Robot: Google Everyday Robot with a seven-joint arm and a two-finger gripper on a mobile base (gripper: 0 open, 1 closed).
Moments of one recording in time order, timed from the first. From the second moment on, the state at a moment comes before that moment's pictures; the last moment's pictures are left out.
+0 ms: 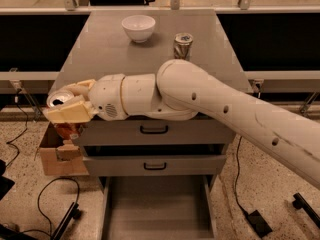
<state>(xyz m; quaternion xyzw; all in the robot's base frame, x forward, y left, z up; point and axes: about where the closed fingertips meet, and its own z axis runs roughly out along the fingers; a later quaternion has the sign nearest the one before) 0.488 0.208 0.909 -0.50 0.58 0.44 0.47</state>
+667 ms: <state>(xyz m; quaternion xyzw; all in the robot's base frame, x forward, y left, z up) 0.543 0.153 0.927 -0.38 0.63 0.44 0.52</state>
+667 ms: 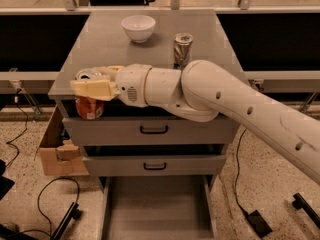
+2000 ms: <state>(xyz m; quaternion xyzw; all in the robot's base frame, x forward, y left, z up) 0.627 0.128 0.993 -0.29 0.74 0.31 0.53</state>
